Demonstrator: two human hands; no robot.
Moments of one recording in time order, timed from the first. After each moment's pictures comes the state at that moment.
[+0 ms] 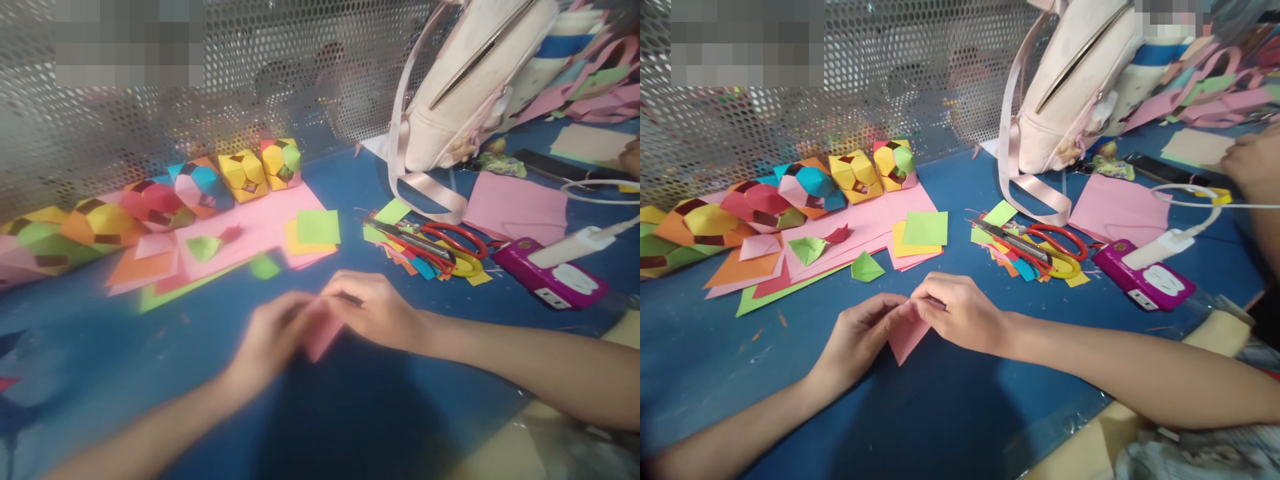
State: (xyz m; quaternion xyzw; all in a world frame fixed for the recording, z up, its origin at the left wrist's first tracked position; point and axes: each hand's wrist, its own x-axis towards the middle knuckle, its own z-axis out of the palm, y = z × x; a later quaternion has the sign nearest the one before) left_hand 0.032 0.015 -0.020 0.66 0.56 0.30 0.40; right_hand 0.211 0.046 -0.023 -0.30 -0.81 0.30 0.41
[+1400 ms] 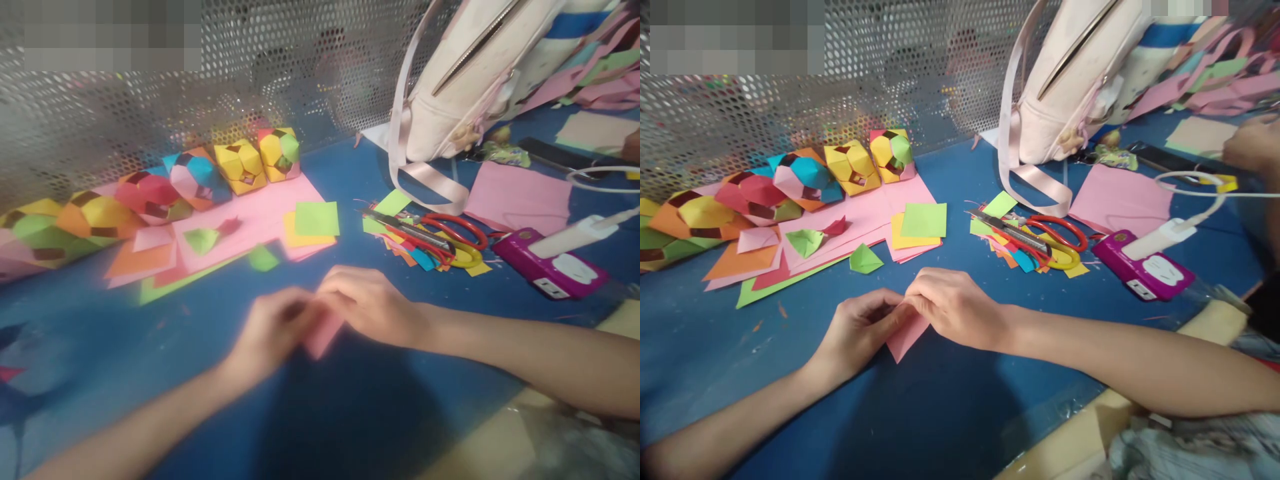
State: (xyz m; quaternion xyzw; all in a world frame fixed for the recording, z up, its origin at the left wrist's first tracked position) left_hand 0.030 0.013 -0.022 0.69 0.54 0.29 0.40; right_hand 0.211 0.043 -0.020 -0.27 -0.85 0.24 0.39
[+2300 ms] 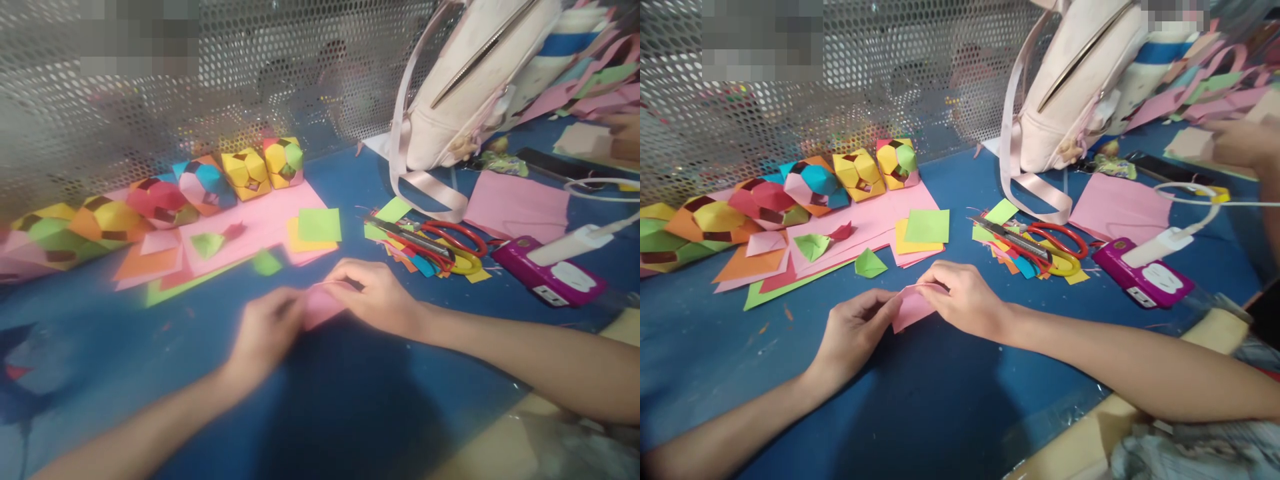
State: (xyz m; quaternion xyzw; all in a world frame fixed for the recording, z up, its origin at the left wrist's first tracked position) left_hand 0.030 0.012 -0.014 0.65 0.61 0.31 0.32; right_hand 0.210 0.050 -0.019 -0.37 -0.78 0.29 0.41
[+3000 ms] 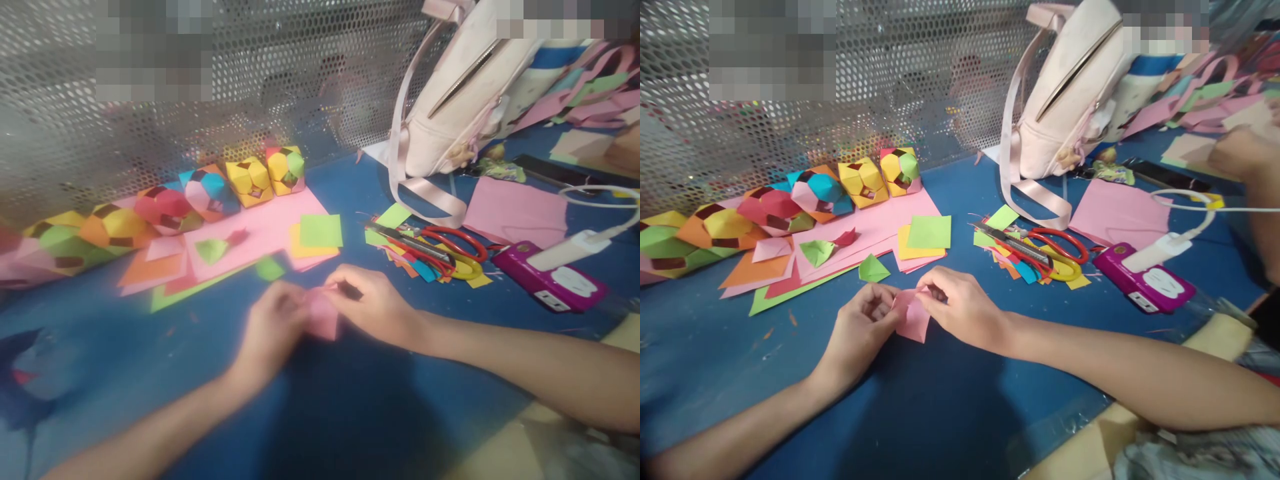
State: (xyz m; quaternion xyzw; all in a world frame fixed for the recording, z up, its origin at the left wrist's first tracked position) left_hand 0.035 0.018 -0.023 0.54 0.63 0.39 0.40; right_hand 0.205 0.046 -0.020 -0.37 -0.78 0.28 0.41
